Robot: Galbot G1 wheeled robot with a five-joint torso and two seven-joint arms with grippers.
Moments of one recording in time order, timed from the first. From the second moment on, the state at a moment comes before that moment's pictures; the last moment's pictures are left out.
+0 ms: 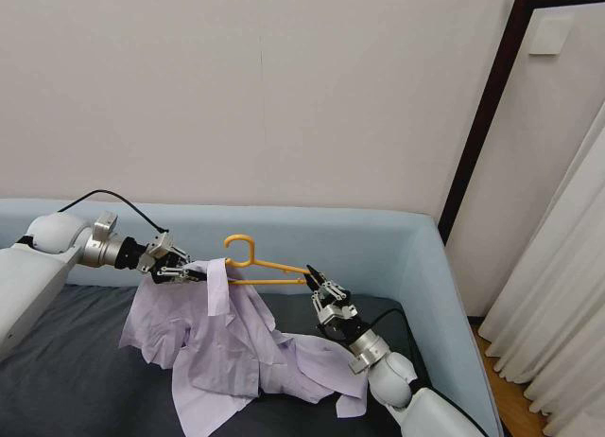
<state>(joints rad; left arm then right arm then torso) 0.14 -0.66 0.15 -1.07 -0.60 -0.05 1.52 -0.78 1.22 -0.09 1.39 -0.47 0.54 0.32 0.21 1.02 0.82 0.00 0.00</state>
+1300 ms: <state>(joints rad) 0.18 -0.65 0.08 -1.11 -0.67 -0.06 1.45 -0.79 1.25 -0.28 1.38 1.27 0.16 -0.28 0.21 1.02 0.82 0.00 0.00</state>
